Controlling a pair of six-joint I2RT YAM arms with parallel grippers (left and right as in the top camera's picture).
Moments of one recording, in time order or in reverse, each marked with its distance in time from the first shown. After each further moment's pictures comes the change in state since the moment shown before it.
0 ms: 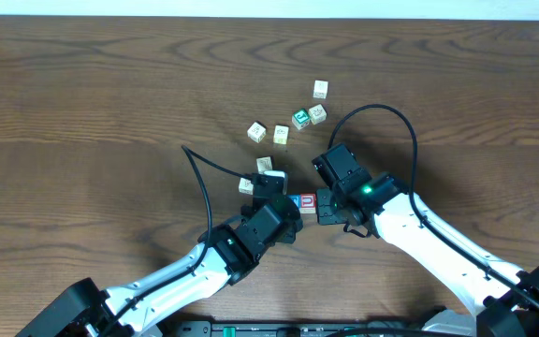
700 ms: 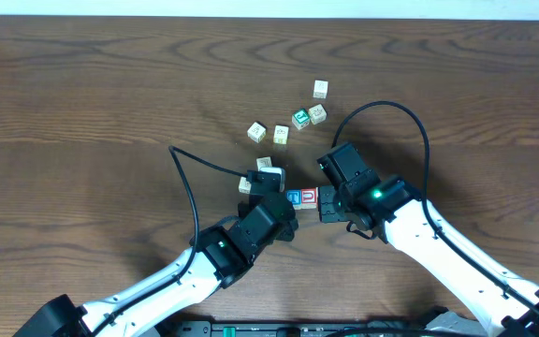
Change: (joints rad) left arm 0.008 -0.087 0.004 -0.027 -0.002 0.008; right arm 0.000 -0.073 0.011 -0.014 0.008 0.000
